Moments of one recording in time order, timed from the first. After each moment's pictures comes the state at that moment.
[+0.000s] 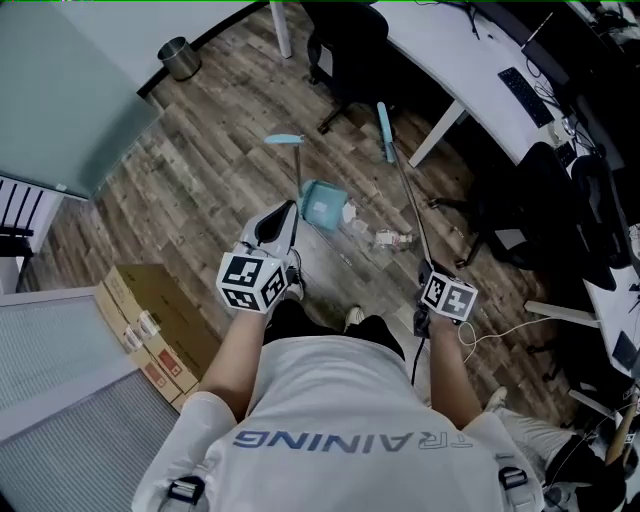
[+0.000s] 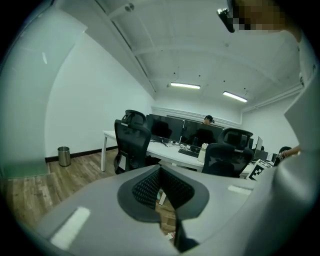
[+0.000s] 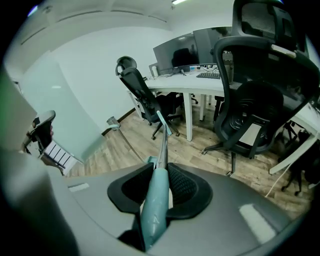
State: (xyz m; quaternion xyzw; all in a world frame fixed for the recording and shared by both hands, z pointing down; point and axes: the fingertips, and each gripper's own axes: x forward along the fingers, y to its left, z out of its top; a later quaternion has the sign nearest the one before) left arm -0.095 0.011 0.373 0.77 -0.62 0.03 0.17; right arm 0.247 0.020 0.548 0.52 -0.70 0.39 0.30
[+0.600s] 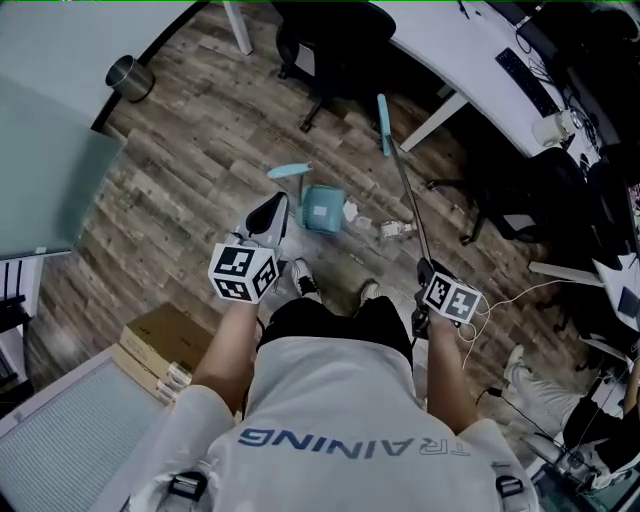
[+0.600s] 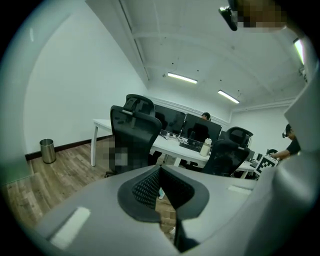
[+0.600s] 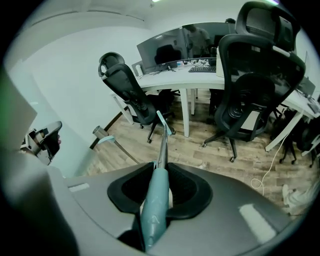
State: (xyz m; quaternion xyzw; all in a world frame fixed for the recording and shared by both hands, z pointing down) left arm -0.217 -0.128 0.424 0.81 -0.53 0.06 0.22; right arm 0.136 -0.024 0.551 0.59 -0.61 0.45 0.27
